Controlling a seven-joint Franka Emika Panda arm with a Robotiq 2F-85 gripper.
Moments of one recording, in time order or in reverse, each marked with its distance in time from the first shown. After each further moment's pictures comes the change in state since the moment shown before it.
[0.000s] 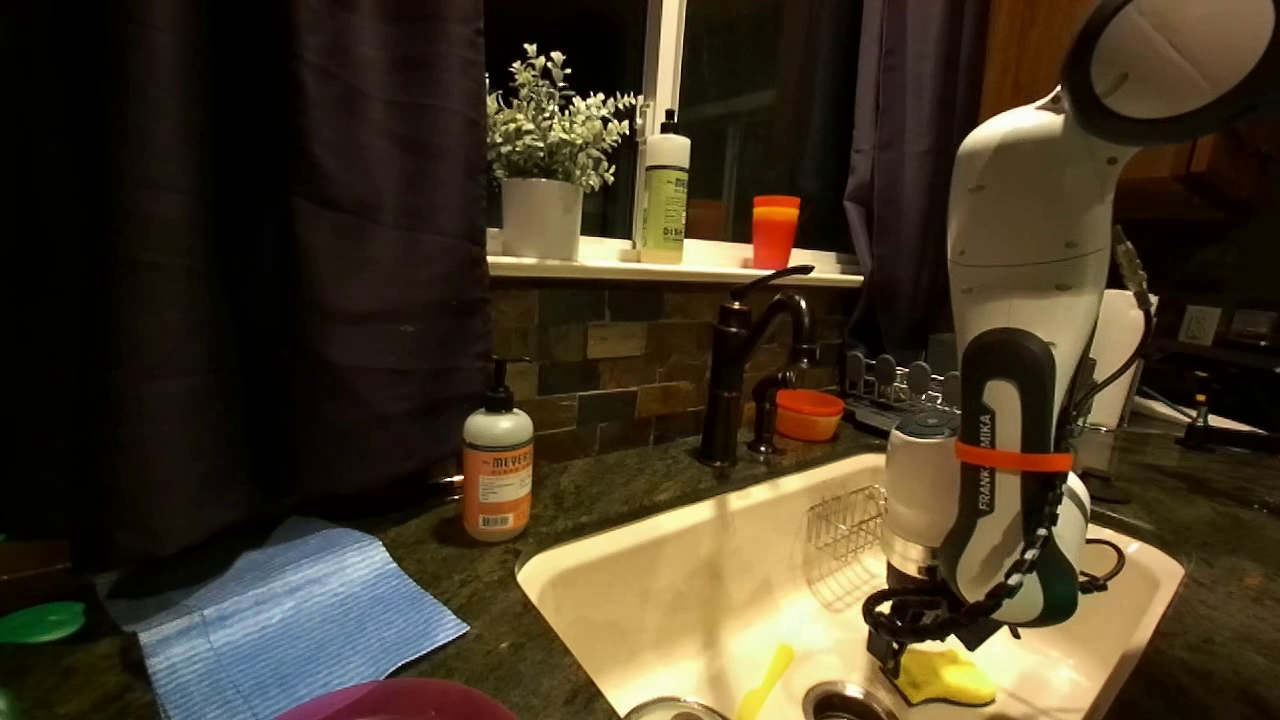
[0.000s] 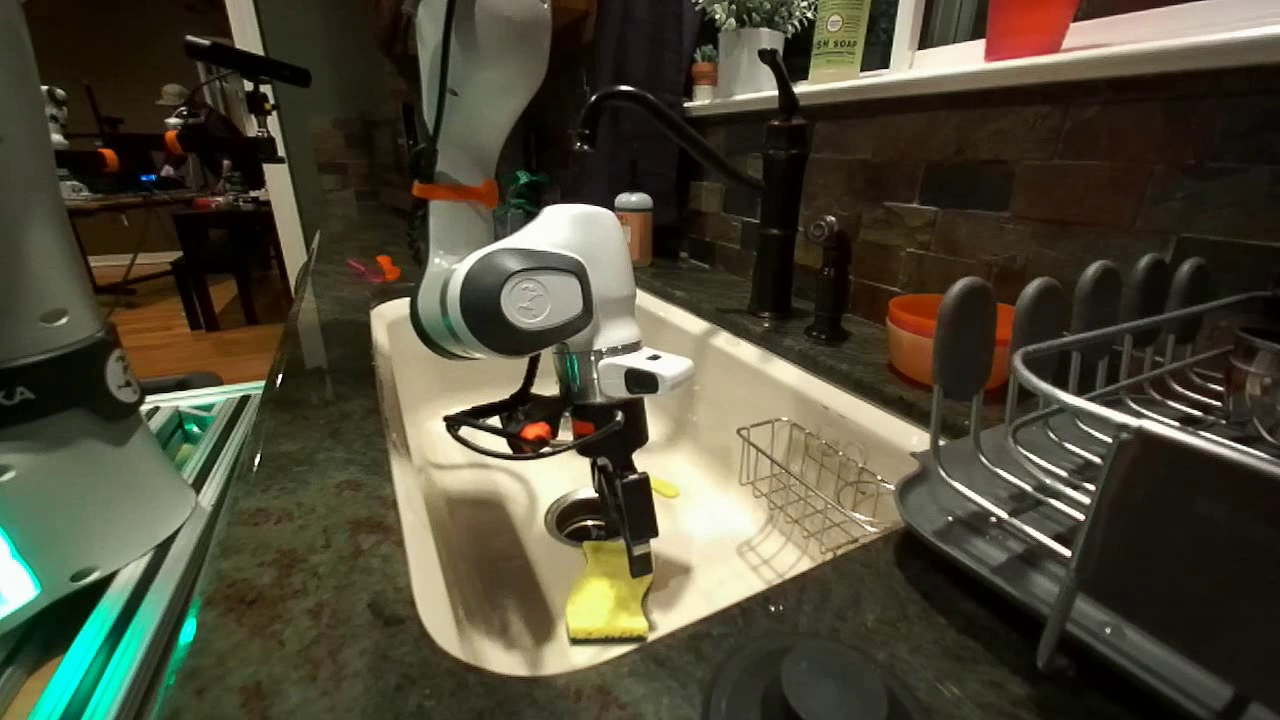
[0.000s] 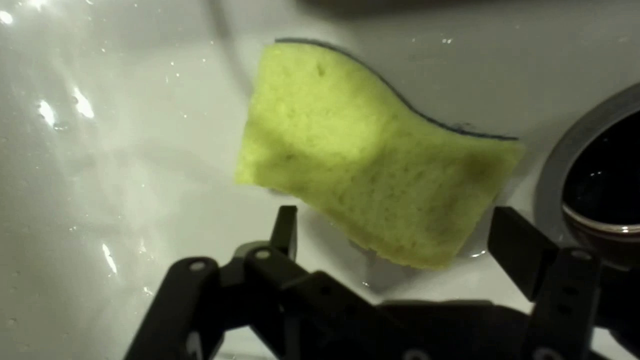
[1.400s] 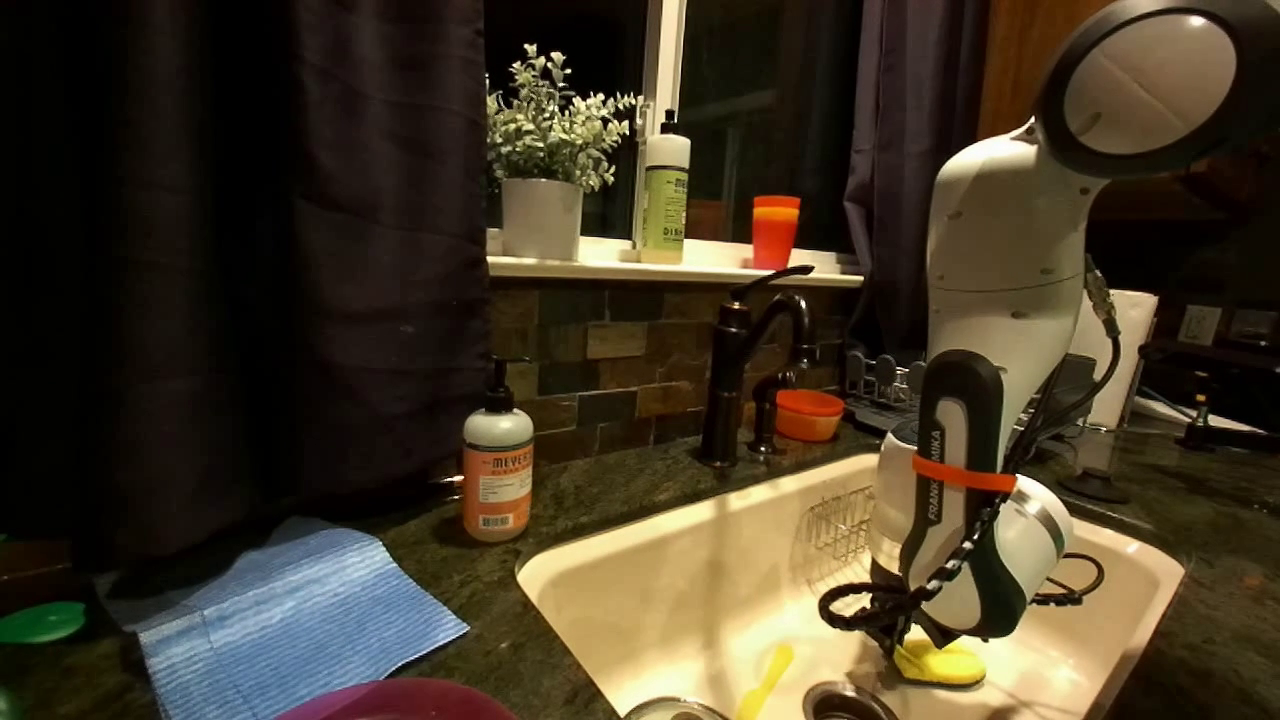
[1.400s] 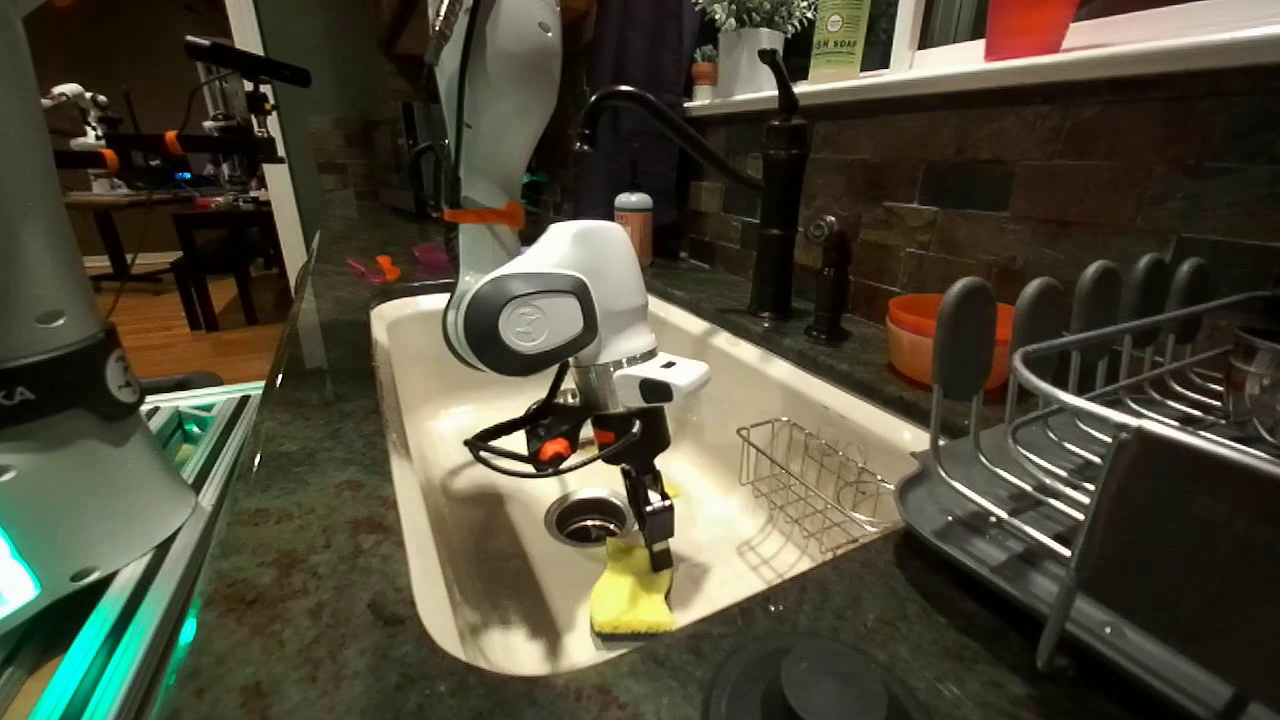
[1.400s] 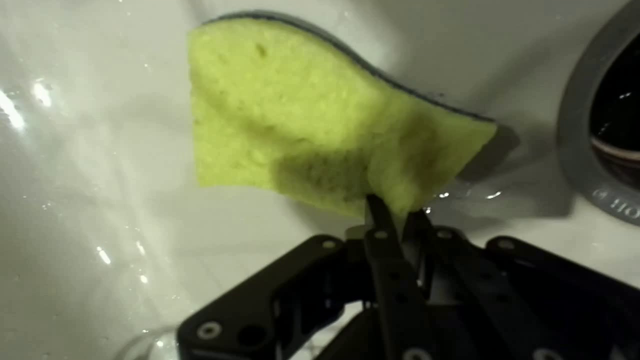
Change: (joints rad) arm -0.030 0.064 0.054 0.069 0.223 0.078 -0.111
